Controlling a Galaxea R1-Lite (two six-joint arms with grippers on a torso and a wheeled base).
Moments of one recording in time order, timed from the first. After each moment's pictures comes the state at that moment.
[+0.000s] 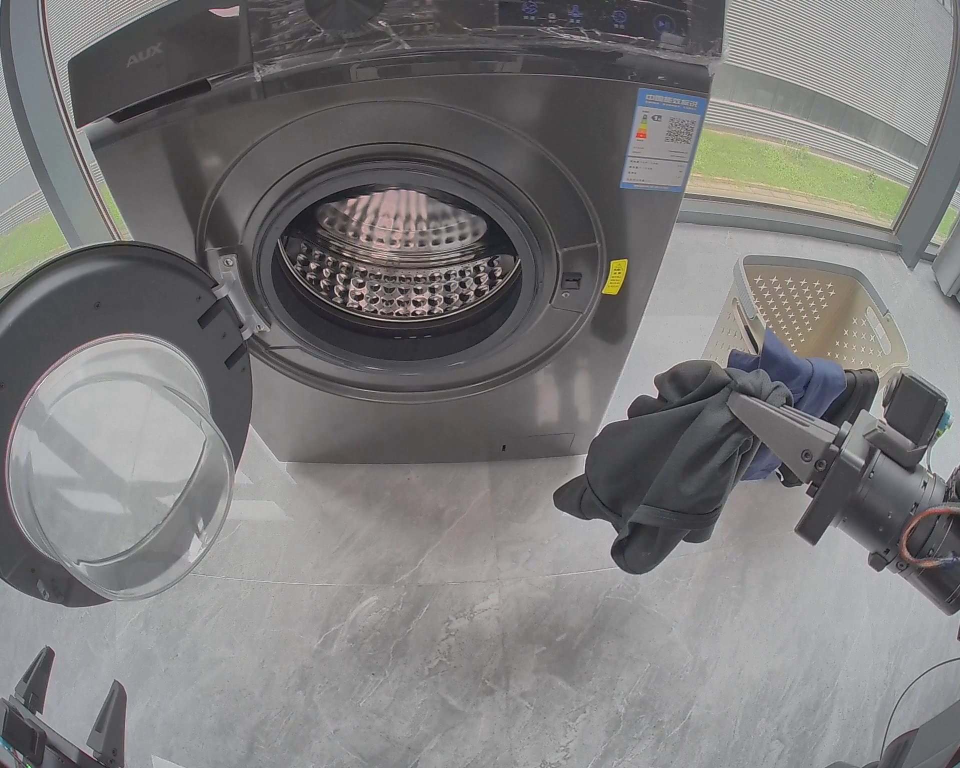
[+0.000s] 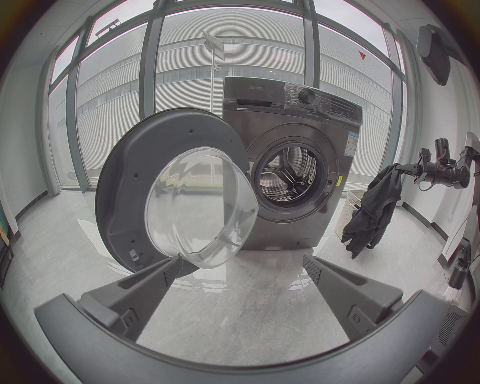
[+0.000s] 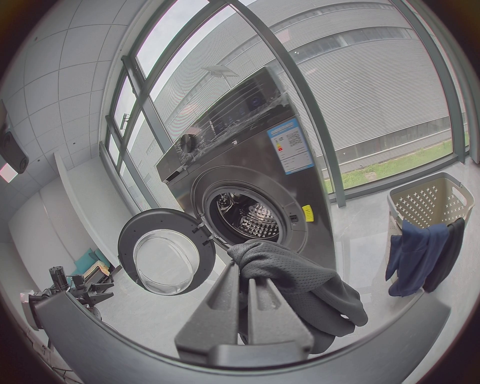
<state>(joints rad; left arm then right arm) -0.01 0.02 -0.02 0.00 0.01 -0.06 0.69 1.30 -0.43 -1.00 -0.04 0.21</state>
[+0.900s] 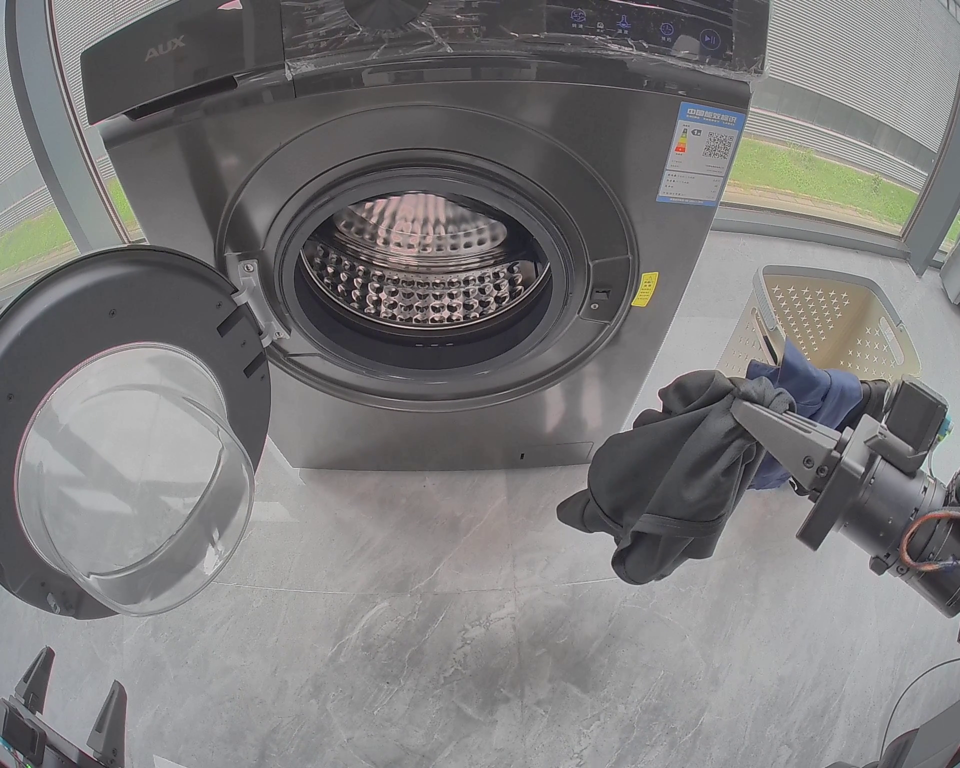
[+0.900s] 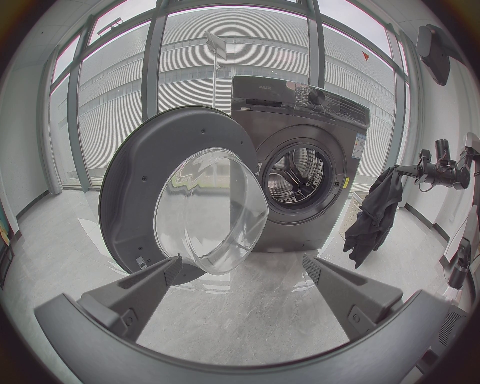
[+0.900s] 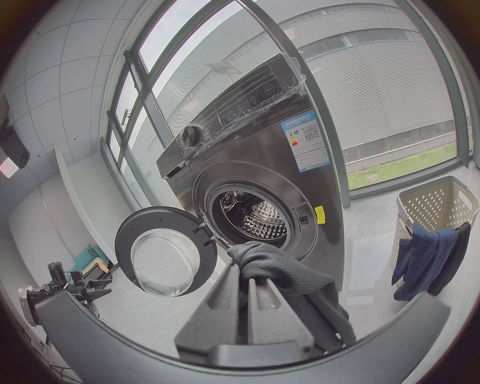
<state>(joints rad) -0.01 0.02 -0.02 0.00 0.01 -0.06 0.68 1.30 -0.41 -1.00 -0.04 0.19</state>
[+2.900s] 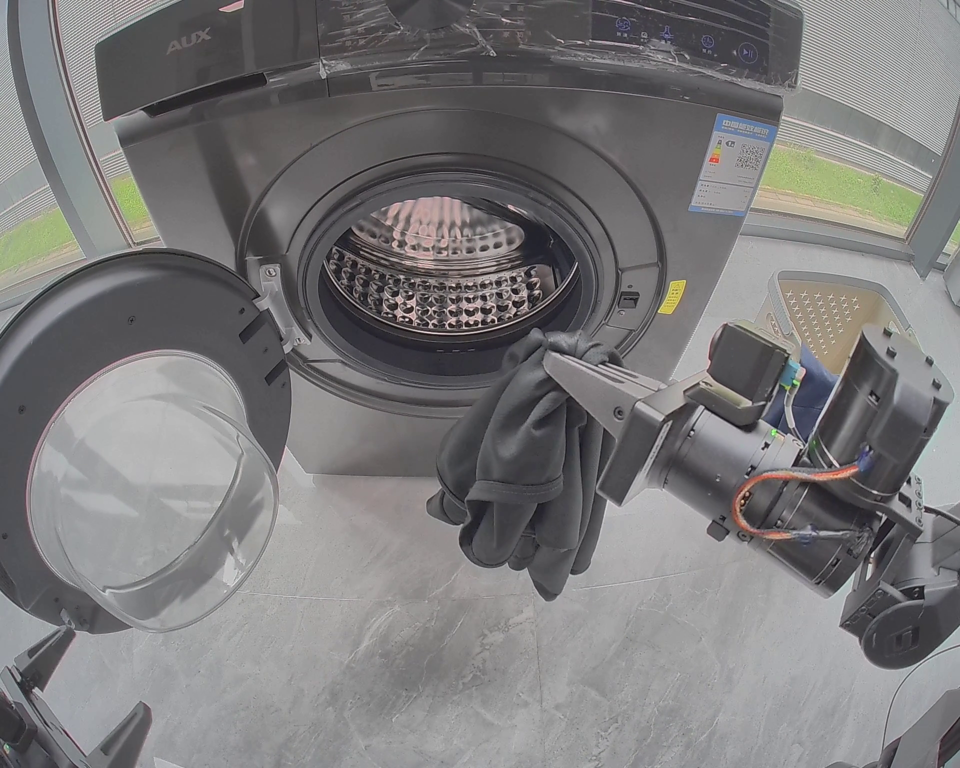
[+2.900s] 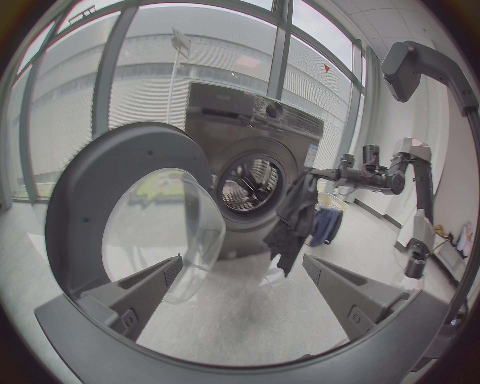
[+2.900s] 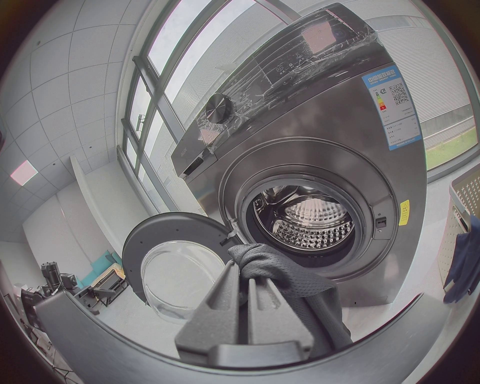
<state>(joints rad) 0.00 0.17 -0.12 -0.06 -0.33 -0.02 0.85 1.66 -0.71 -1.13 -0.07 0.21</state>
